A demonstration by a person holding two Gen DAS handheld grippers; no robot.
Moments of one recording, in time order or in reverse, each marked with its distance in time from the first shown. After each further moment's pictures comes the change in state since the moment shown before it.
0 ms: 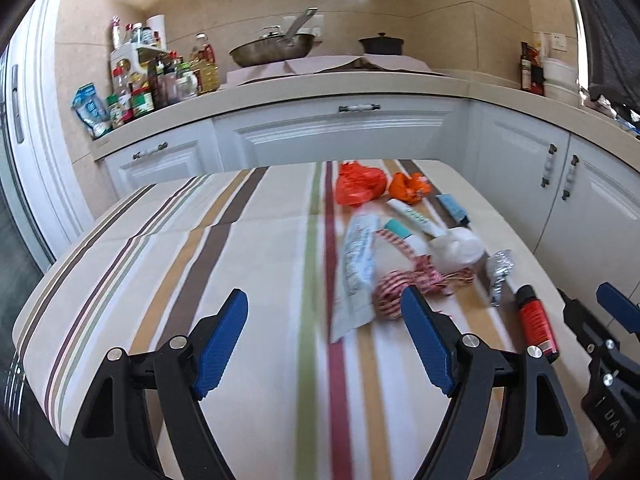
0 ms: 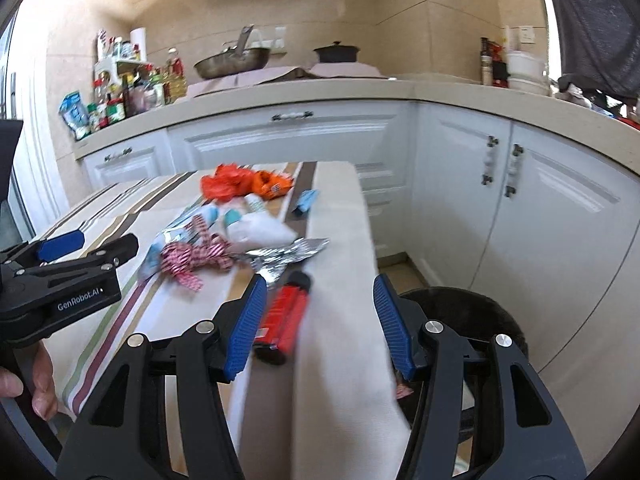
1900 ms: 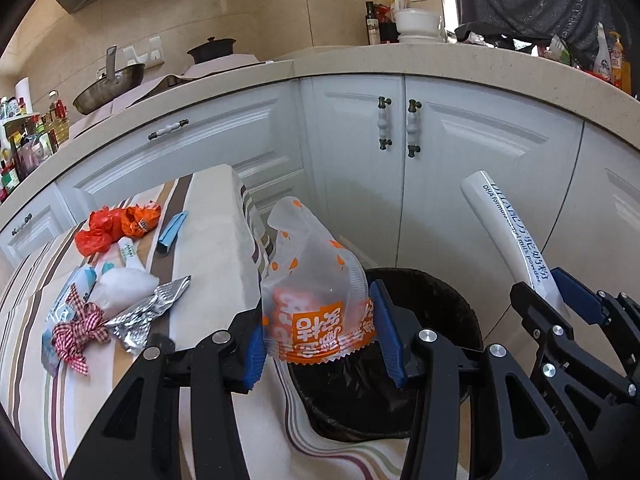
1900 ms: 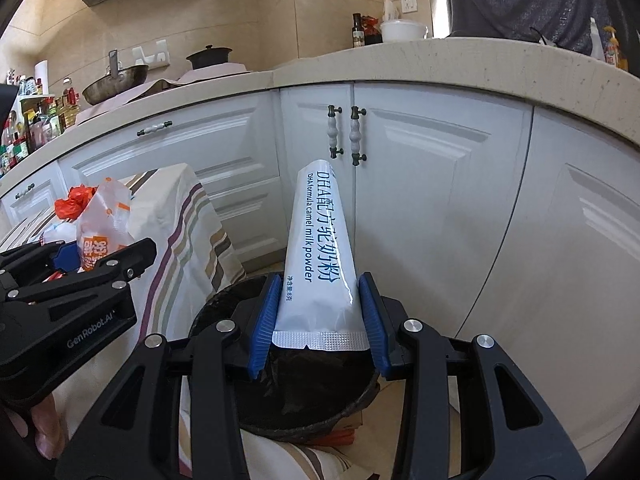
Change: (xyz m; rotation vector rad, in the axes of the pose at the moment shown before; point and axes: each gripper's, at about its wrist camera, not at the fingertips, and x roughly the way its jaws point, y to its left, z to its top) left arm 0.001 -0.242 0.000 0.255 0.012 -0.314; right arm -0.015 -0.203 -0.033 0.174 -0.012 -0.271
